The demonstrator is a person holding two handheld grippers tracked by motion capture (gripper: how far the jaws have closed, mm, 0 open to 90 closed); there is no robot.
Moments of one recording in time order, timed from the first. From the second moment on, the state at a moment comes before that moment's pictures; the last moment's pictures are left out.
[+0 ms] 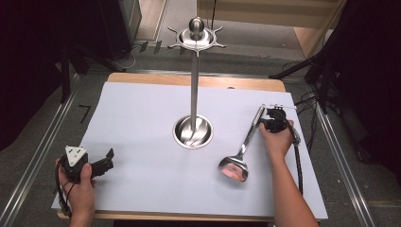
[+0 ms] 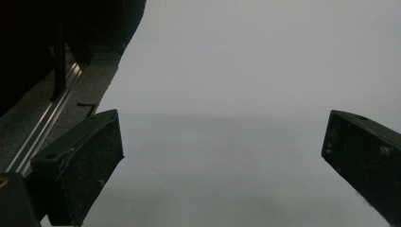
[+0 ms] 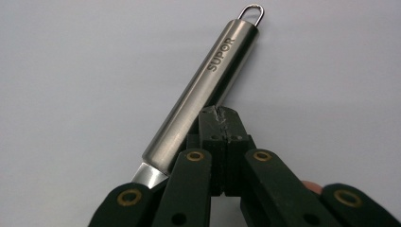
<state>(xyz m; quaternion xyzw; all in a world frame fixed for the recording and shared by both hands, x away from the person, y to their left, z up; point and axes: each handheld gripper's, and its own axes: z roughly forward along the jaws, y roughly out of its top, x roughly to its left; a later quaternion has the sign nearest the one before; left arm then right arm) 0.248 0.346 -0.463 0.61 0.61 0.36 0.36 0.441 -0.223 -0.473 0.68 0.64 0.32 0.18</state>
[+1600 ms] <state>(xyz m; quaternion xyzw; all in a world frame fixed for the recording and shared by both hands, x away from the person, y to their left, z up) 0.249 0.347 -0.463 0.61 0.62 0.35 0.36 0.450 -0.161 -0.469 0.62 0.70 0.32 0.17</state>
